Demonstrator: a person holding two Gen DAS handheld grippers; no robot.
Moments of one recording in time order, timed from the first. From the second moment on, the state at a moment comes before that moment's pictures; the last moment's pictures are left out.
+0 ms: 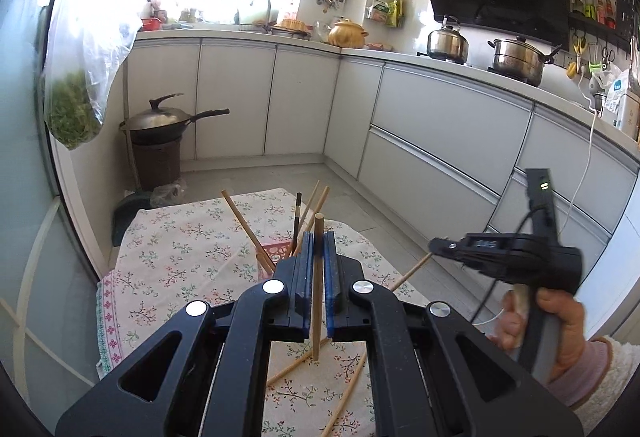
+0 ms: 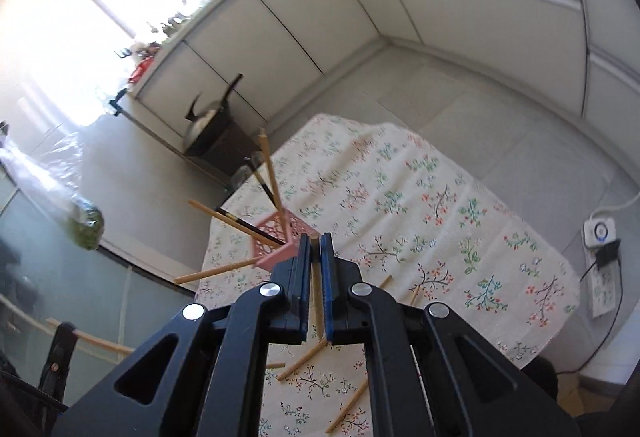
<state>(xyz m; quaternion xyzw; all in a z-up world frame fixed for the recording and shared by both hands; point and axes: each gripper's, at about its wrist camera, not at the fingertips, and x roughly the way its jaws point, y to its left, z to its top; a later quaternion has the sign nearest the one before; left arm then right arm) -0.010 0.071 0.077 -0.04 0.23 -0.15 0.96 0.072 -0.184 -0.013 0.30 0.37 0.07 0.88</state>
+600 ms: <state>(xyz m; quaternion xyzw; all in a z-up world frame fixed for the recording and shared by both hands) 0.019 0.069 0.124 -0.08 0.17 -0.12 0.97 0.048 -0.207 0.074 0.27 0.28 0.10 0.91</state>
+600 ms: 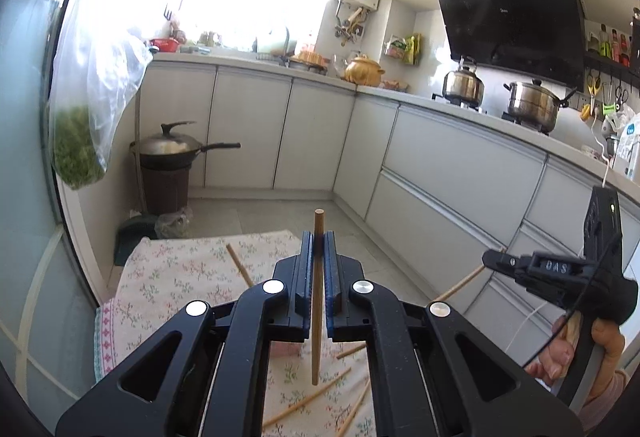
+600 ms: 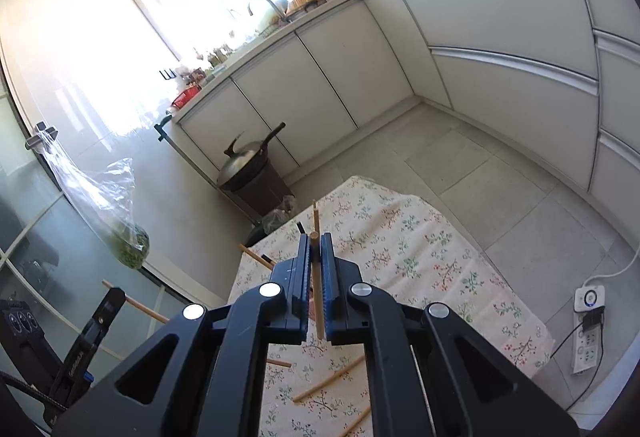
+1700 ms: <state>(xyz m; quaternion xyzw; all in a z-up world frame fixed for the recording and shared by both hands) 0.101 0.119 0.116 -0.16 0.16 0.00 0.97 0.120 -0.172 0.098 0.23 0.28 0.12 0.92</state>
